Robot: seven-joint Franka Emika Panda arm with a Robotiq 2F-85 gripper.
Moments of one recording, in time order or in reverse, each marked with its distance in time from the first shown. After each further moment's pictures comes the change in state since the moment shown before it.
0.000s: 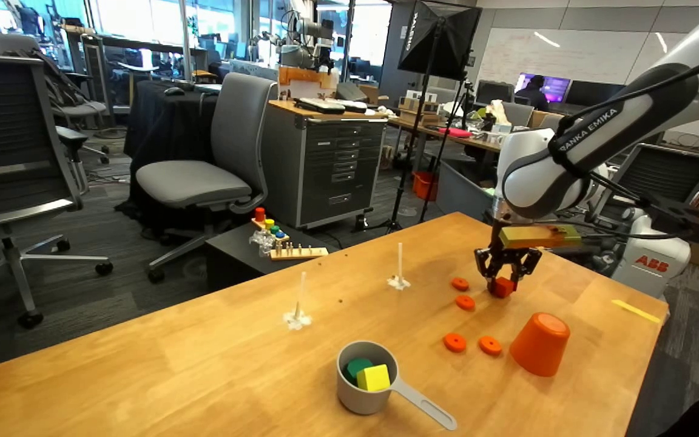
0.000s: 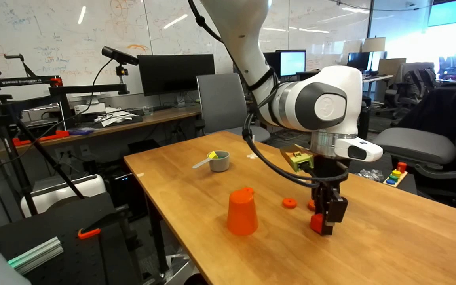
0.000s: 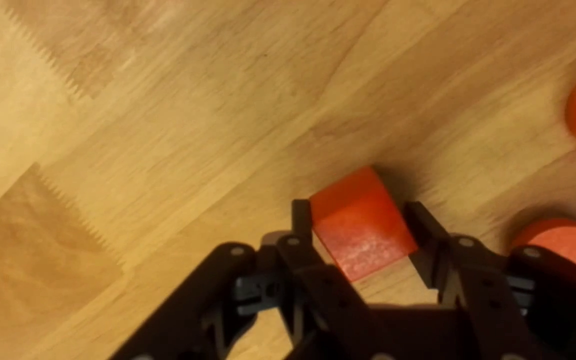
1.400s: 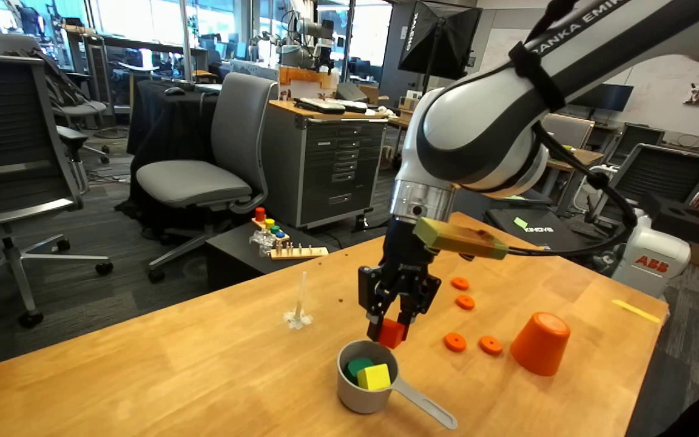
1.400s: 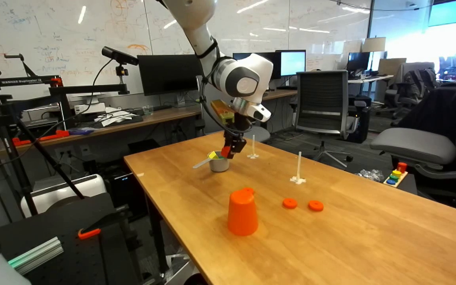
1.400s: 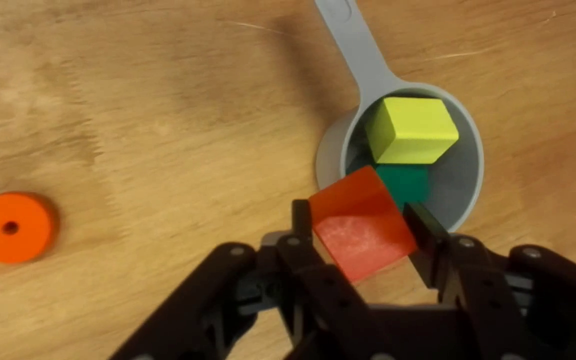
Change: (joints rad) arm 0.130 -0.037 0.384 0.098 0.263 -0.144 -0.193
